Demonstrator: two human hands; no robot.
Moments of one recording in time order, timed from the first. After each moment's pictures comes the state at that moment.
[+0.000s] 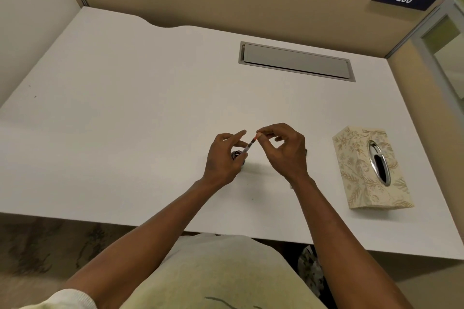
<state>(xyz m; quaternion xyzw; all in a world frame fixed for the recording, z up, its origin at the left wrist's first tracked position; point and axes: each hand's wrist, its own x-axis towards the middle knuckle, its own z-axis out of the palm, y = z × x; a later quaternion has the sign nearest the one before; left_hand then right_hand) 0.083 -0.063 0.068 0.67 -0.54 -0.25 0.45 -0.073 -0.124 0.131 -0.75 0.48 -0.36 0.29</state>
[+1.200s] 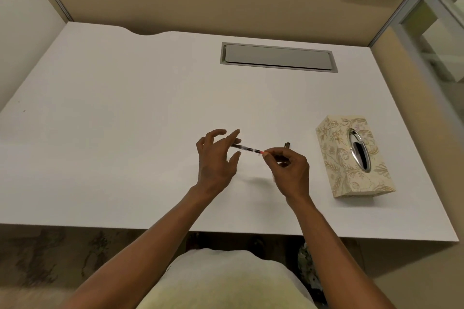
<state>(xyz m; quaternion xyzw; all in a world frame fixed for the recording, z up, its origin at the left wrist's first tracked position) 0.037 -0.056 0.082 0.68 -0.60 -0.11 0.41 -0.148 -0.087 0.108 -0.57 0.59 -0.39 0.42</state>
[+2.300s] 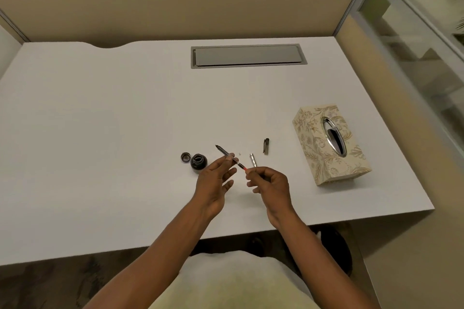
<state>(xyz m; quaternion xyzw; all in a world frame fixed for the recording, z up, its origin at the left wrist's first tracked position) -0.013 -0.043 0.108 0.55 -0.08 -0.66 0.51 -0.159 -0.047 0.099 -0.38 0.61 -0.38 0.59</state>
